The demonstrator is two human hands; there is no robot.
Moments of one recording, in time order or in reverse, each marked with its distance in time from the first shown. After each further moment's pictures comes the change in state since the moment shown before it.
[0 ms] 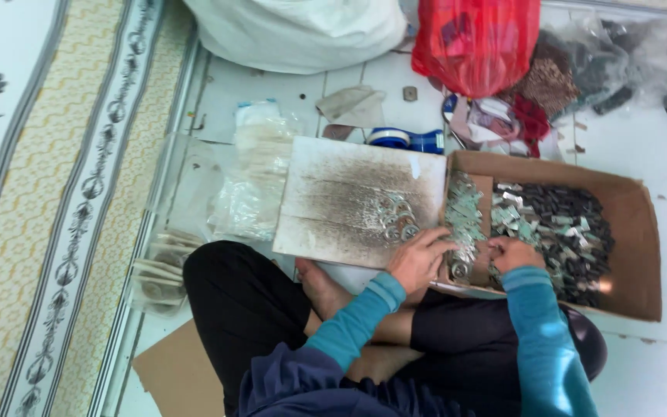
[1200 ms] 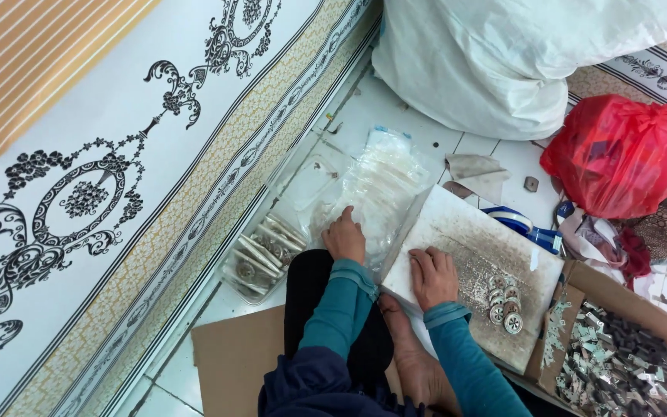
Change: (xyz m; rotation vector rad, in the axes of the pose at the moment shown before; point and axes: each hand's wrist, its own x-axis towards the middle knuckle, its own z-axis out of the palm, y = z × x) left_hand -0.076 -0.171 -0.302 0.379 0.312 -1.202; right_hand -0.075 -0.398 0.076 0.084 0.919 -1.073
